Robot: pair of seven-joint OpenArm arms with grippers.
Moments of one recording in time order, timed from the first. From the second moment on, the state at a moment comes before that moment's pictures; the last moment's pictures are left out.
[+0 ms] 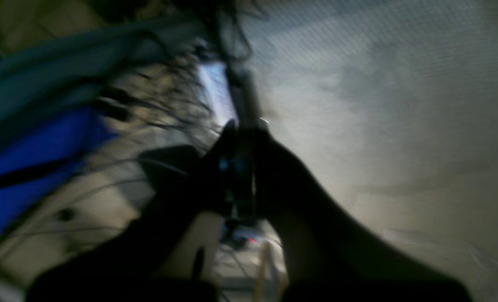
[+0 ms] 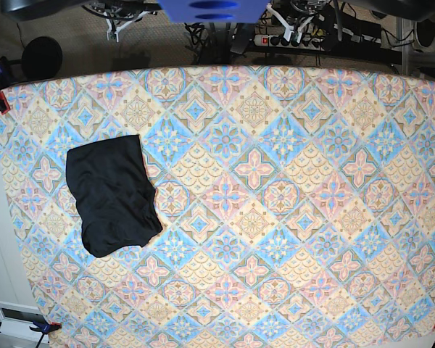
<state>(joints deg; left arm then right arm) 14.9 -6.2 15.5 16.2 -14.7 -17.6 -14.5 -15.0 10.9 7.7 15.7 12.8 18.4 -0.5</state>
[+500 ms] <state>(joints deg) 12.3 -4.2 15.8 16.1 -14.6 -15.6 -14.5 -9.9 7.2 7.5 12.4 13.0 4.3 1.5</state>
